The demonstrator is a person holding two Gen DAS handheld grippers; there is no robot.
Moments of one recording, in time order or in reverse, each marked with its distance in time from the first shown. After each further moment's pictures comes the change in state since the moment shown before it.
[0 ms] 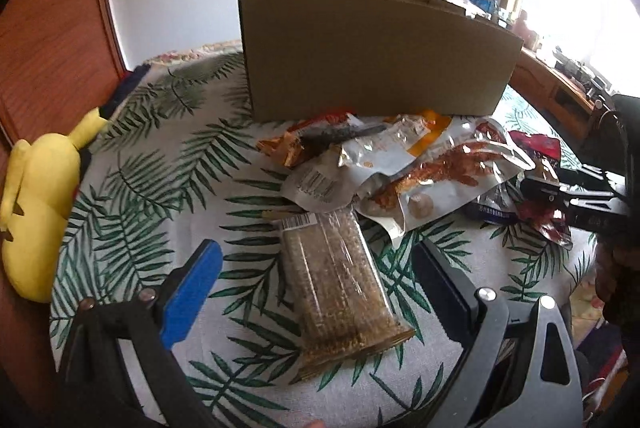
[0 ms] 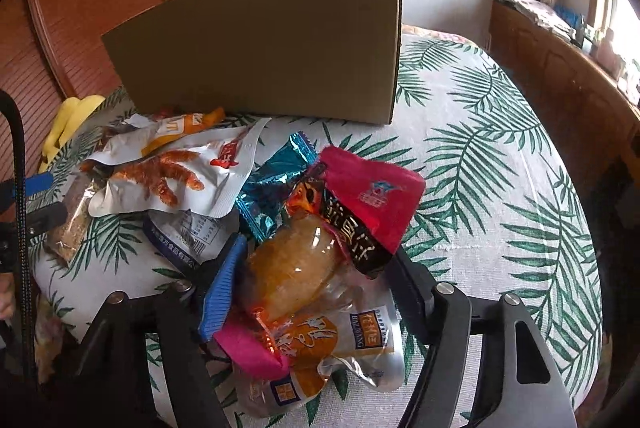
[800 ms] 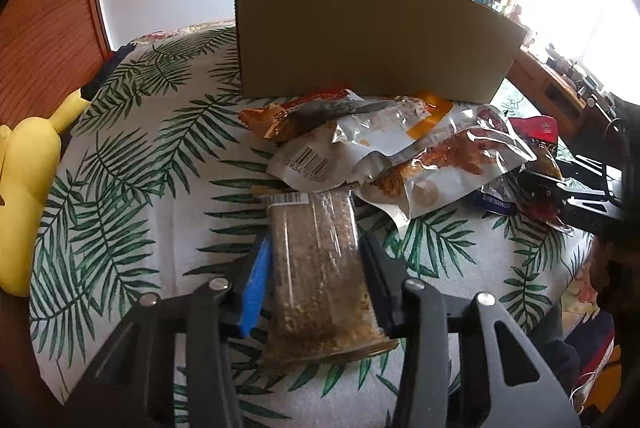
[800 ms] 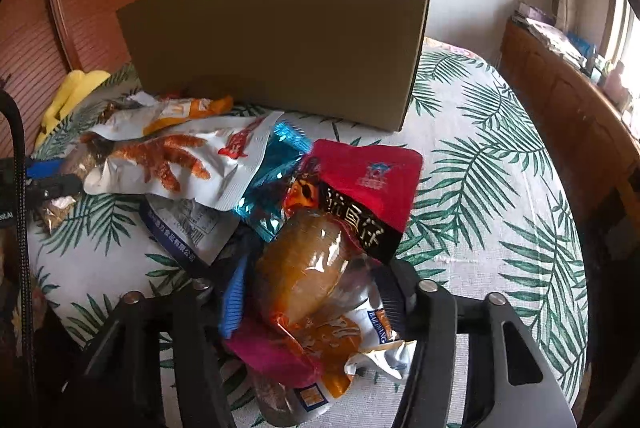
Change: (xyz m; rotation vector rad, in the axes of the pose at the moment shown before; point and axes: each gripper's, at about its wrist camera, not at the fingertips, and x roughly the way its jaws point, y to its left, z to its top) left arm 0.016 0.015 -0.001 -0.026 0.044 -0.069; right arm 0.007 0.007 -0.001 -0.101 0.012 -0.013
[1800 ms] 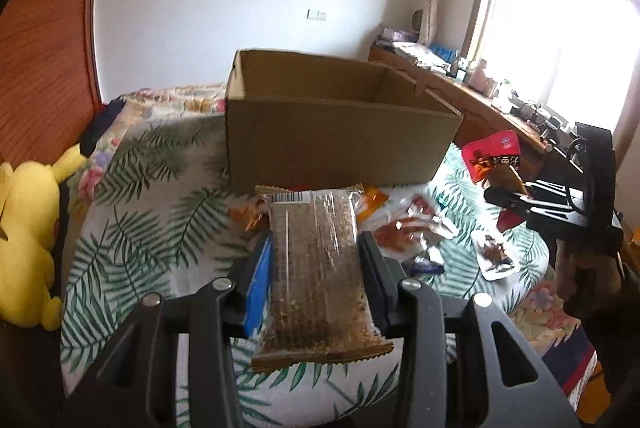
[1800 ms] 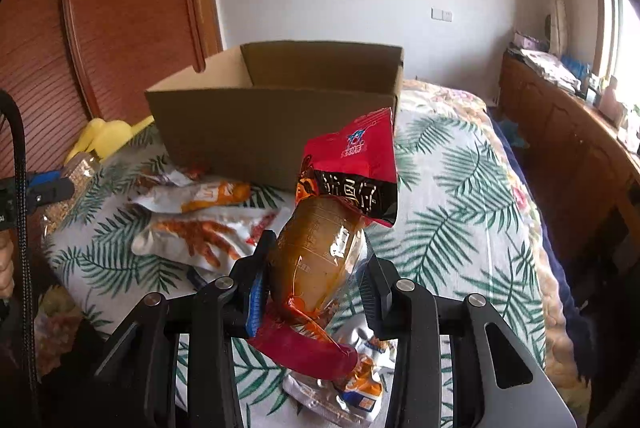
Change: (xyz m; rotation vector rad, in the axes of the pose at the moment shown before) left arm -0.087 -0.014 0.025 0.027 -0.241 -0.094; right arm -0.070 -0.008 0.027 0.007 -0.181 0.034
